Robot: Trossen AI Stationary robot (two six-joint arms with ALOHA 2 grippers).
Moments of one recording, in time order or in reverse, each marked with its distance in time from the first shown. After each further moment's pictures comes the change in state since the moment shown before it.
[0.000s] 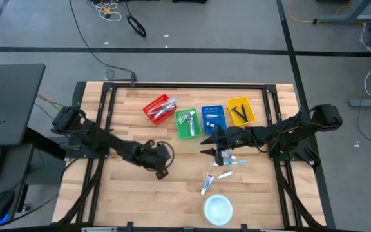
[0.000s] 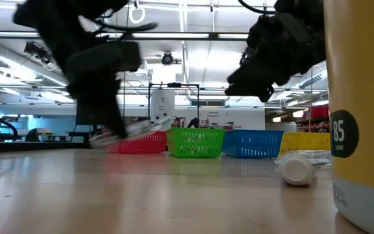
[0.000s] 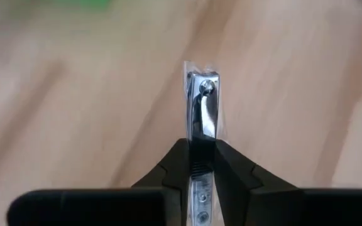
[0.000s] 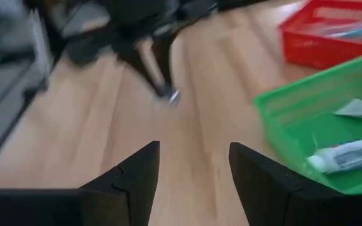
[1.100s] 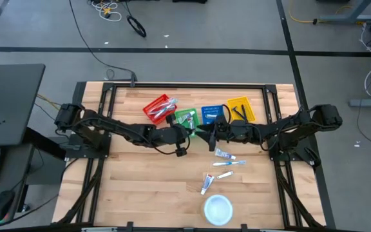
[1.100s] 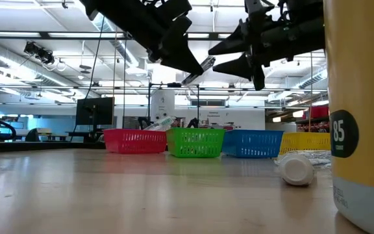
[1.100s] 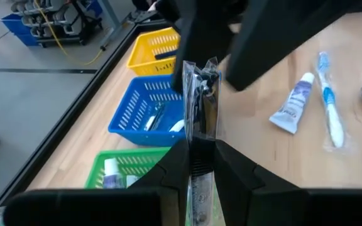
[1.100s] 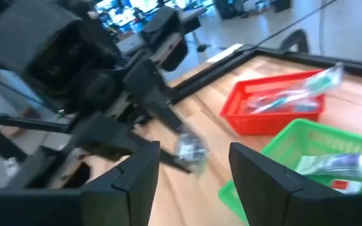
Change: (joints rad) left arm 0.223 -0.003 0.175 0.350 -0.170 0.726; right arm -0.037 0.001 0.023 0.244 0.241 0.255
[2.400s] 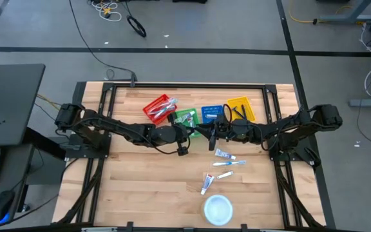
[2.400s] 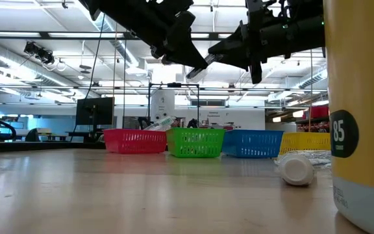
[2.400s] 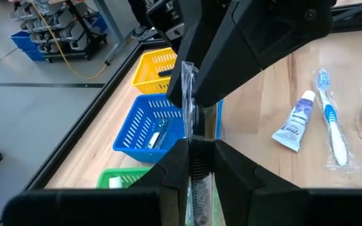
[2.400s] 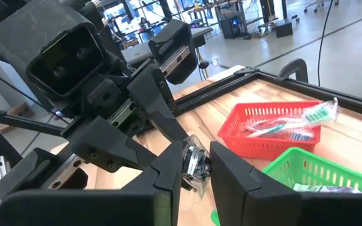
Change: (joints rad) left arm 0.002 0.000 -0.001 0.084 -0.009 0.053; right arm -0.004 0.000 0.002 0.044 0.013 -0.115
